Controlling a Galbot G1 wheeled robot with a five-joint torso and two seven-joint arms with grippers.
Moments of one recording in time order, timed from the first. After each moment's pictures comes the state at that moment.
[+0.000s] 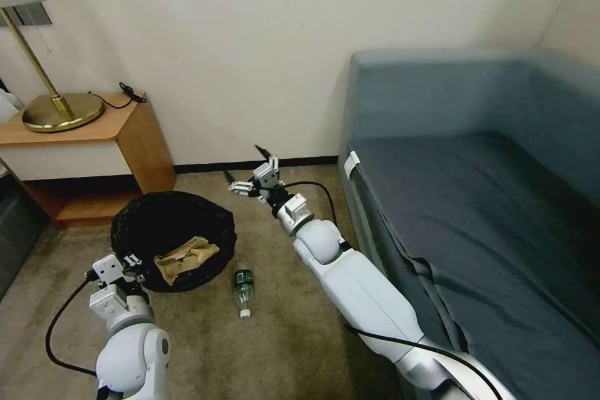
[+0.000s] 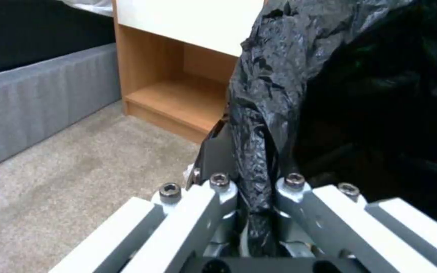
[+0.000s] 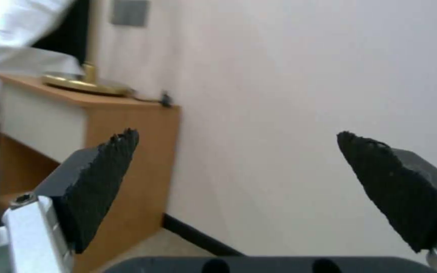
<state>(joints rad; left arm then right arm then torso) 1.39 -1.61 -0.79 -1.98 -0.20 0.20 -0.33 -0.60 1.51 -0.15 1.30 0.13 0.17 0.03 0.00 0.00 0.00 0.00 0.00</state>
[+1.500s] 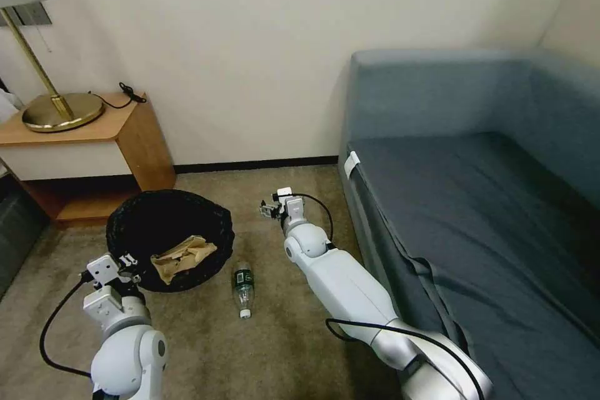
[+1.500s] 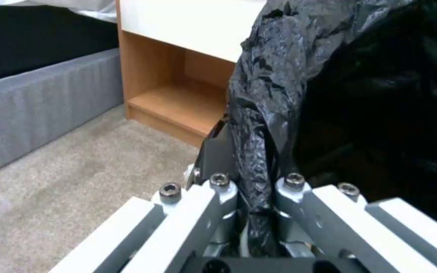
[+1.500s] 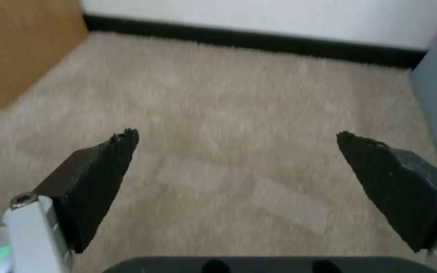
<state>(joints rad) 1.41 -1.61 -0.80 -2.01 -0.21 0.20 -0.33 -0.53 1.61 -0.16 0.97 0.40 -0.29 0.26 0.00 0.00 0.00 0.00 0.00</state>
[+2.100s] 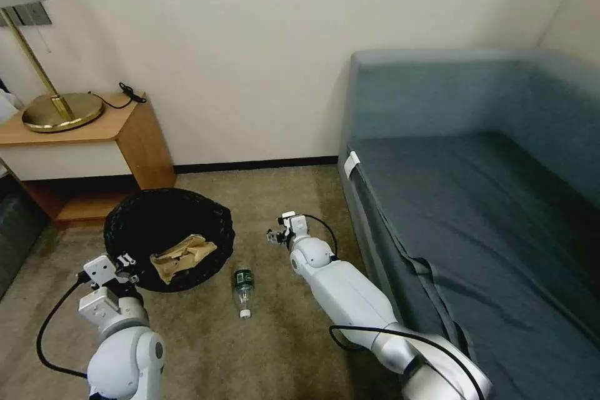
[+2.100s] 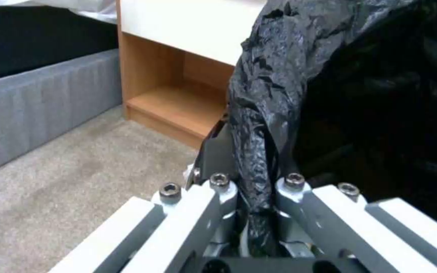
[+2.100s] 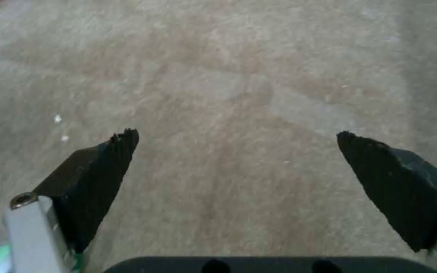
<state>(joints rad) 1.42 -1.61 -0.80 -2.03 -0.23 0.21 -0.33 -0.56 1.61 -0.17 0.86 0.42 -0.33 0.17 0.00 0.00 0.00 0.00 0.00</state>
